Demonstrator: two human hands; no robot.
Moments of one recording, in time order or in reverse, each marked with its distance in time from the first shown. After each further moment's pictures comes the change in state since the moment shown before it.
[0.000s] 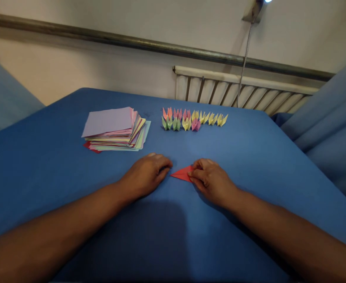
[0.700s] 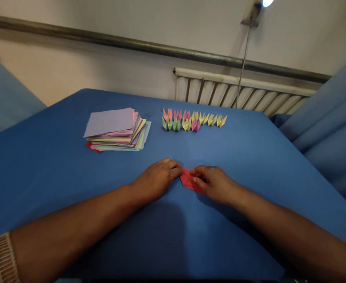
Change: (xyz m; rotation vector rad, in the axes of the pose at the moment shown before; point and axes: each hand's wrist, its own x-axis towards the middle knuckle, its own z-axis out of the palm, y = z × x) left_hand 0.008 0.013 0.022 0.095 -0.023 0.197; right_hand -0.002 -0.001 -0.007 0.316 -0.122 0.188
